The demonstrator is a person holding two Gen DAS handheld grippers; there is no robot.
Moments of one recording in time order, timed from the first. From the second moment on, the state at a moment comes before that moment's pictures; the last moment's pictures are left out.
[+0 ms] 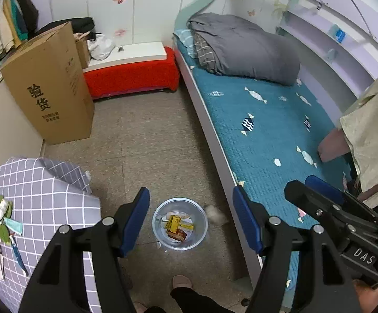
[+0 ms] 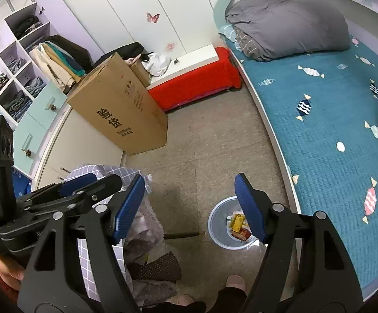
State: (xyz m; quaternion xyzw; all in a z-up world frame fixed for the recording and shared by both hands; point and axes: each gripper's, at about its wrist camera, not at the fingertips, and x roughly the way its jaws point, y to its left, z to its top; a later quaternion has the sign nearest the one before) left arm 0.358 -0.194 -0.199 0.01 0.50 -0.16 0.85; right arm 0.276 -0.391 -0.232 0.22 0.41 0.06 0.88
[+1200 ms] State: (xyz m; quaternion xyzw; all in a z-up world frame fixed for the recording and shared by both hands) left arm 0.257 0.140 -0.221 -0.15 0.52 0.09 0.84; right arm 0.289 -0.062 -0.254 0.09 0.49 0.32 0.81
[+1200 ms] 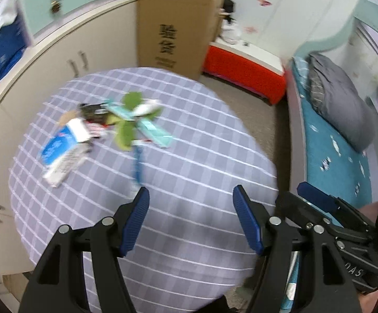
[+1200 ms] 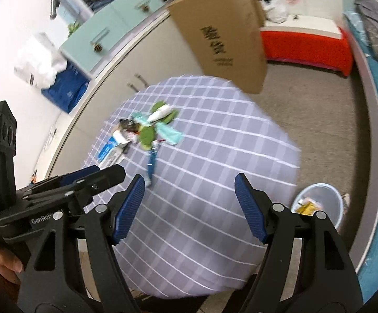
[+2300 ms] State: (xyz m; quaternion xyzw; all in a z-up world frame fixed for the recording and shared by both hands) left arm 0.292 0.323 -0.340 -0.03 0.64 0.07 0.77; right arm 0.320 0.119 -0.355 0.03 0.61 0.26 0.75
